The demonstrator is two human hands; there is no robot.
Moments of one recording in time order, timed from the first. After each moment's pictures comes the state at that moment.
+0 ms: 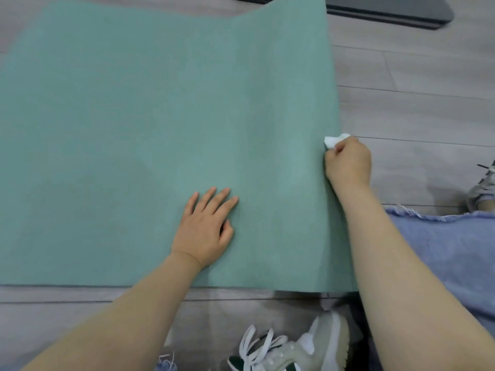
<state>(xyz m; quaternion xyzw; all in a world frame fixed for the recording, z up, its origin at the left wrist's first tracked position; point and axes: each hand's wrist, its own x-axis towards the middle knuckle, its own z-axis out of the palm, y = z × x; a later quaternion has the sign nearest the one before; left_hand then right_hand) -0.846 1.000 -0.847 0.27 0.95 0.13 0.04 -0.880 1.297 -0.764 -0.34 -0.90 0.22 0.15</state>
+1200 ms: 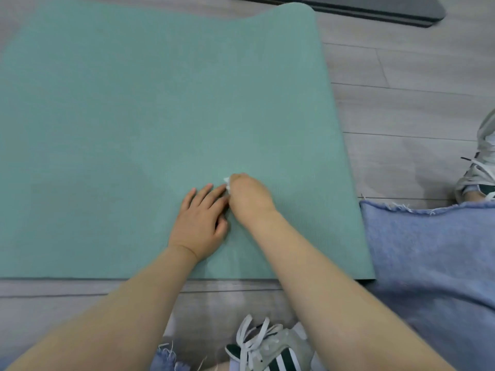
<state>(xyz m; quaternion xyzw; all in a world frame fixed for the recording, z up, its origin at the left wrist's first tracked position) -0.847 0.997 -0.846 0.28 0.95 0.15 0.03 -0.872 1.149 -0.810 -0.05 -0.98 0.16 -0.12</state>
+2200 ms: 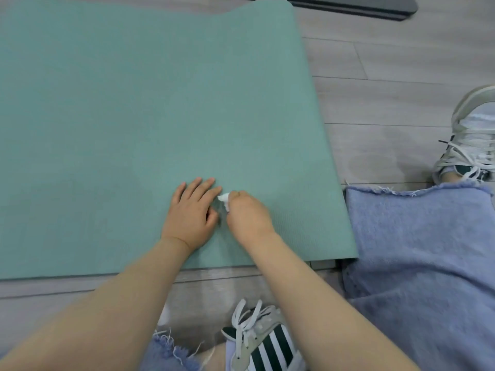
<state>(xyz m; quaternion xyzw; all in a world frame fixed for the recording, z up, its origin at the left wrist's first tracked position) -0.846 0.996 -0.844 0.27 0.95 0.17 0.05 -0.805 1.141 -0.802 -0.08 -0.98 0.16 -0.10</state>
